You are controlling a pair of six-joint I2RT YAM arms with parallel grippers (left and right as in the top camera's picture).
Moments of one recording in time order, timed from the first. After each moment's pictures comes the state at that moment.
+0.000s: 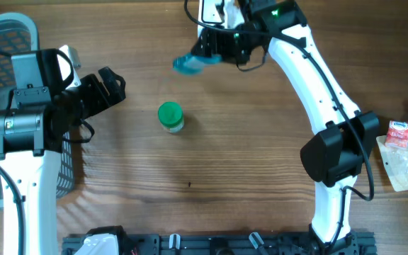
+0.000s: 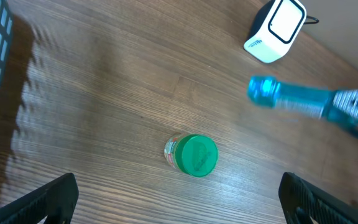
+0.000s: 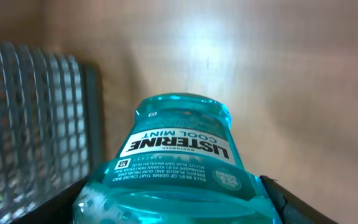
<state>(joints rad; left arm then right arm) 0.08 1.25 1.40 -1.08 0.21 -0.40 0.39 2.15 2.15 -1.04 -0.52 0.39</state>
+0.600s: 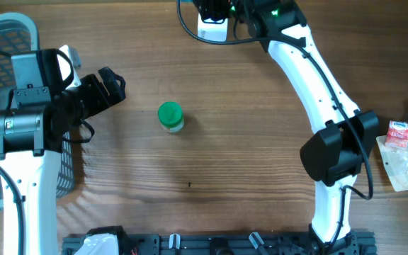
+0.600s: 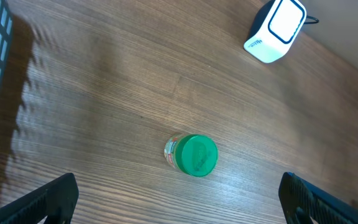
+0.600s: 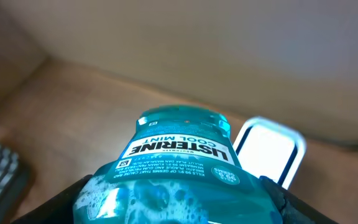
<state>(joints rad) 0.08 1.25 1.40 -1.08 0.21 -0.40 0.39 2.16 2.15 -0.50 -0.24 0.11</state>
